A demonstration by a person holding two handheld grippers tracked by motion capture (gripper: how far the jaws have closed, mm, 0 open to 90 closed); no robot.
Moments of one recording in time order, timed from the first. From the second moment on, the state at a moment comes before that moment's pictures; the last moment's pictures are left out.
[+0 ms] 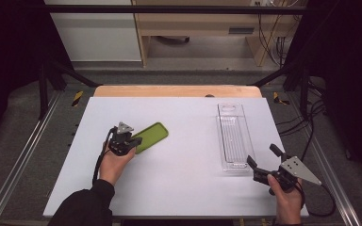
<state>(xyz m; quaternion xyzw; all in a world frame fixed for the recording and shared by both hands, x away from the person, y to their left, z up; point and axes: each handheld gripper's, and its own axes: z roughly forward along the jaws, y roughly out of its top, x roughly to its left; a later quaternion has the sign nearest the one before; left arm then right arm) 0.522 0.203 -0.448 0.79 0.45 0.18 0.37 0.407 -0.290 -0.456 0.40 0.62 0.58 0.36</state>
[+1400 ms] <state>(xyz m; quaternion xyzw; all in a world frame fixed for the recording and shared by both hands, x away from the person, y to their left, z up) 0.422 0.261 -0.460 0.85 0.42 0.09 0.30 0.406 -0.298 -0.460 0.41 0.62 0.56 0.37</state>
